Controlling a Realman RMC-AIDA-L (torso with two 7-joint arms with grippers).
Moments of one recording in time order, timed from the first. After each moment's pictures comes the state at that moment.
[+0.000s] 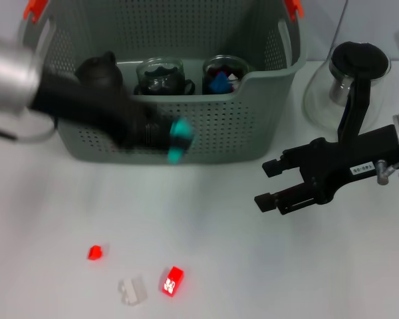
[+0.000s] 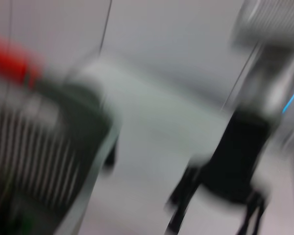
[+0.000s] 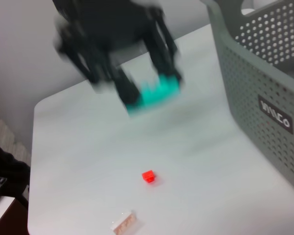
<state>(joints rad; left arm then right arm) -0.67 -2.14 0.77 1.40 2.23 1.94 -2.12 0.67 2.05 -1.03 -0.93 -2.11 -1.66 1.86</state>
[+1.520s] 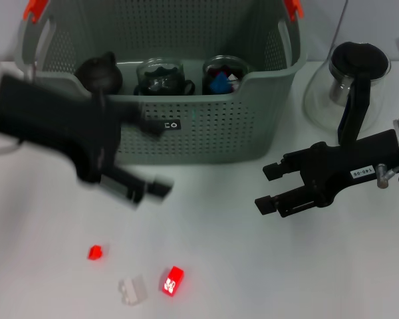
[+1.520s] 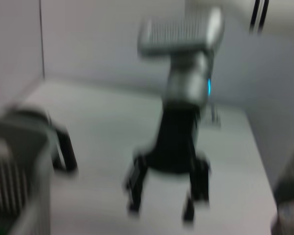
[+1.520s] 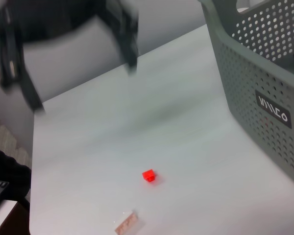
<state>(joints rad) -0.59 -2.08 0.81 1.47 2.09 2.05 -1.94 0.67 2.05 -1.01 -0.89 -2.11 -1.65 1.84</state>
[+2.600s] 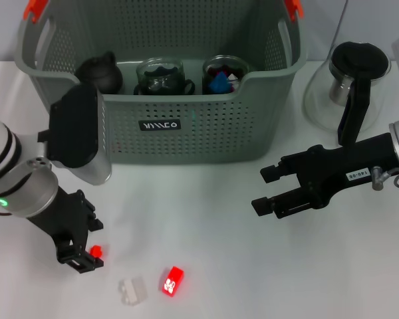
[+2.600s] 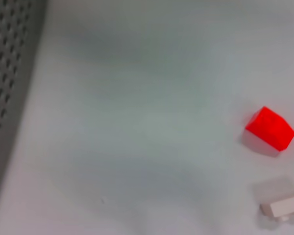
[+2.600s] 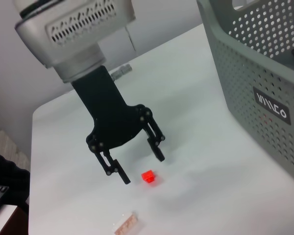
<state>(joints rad) -0.51 -2.17 1.28 1.37 2.78 1.70 -1.83 0.68 2.05 -1.01 -0.87 -2.11 -1.63 1.84</state>
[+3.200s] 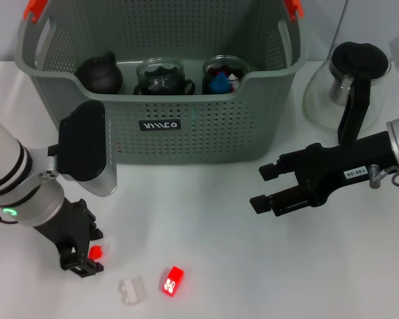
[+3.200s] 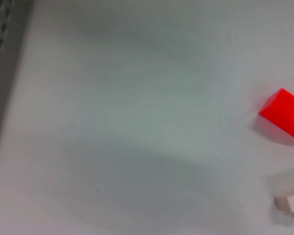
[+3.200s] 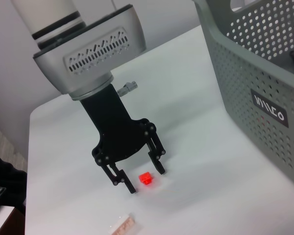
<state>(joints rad) -0.51 -2.18 1.30 1.26 2.80 1.61 -1.82 0.68 2.05 -1.01 -0.86 -2.11 -1.62 1.84</state>
